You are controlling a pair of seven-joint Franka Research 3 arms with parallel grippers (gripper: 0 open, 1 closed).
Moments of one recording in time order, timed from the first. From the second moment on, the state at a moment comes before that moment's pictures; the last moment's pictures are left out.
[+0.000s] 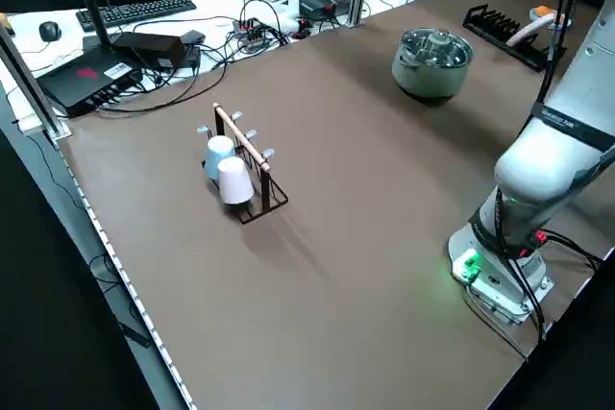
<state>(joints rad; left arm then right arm) -0.11 0.08 -0.15 -1.51 0.02 1.52 -0.10 -0.06 0.02 0.05 -1.49 0.07 1.47 -0.09</state>
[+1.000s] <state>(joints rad) -0.05 0.00 -0.08 -1.55 -0.03 1.50 -0.02 -0.04 0.02 0.04 -1.55 0.06 1.57 -0.09</state>
